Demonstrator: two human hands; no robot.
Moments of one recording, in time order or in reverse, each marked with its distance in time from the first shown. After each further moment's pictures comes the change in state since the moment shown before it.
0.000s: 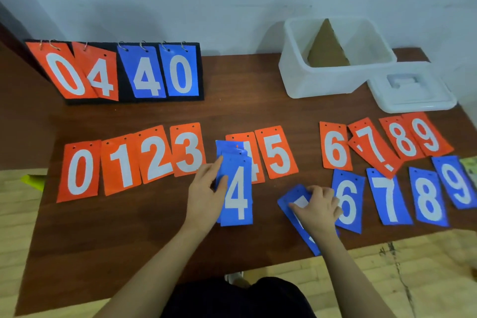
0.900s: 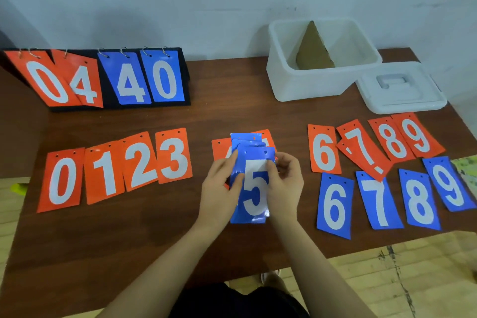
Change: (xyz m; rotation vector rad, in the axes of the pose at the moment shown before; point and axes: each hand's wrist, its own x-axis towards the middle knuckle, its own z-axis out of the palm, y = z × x) left_hand 0.005 0.028 0.048 0.038 0.035 0.247; right_hand -0.010 -0.076 -0.017 0.986 0.179 -0.146
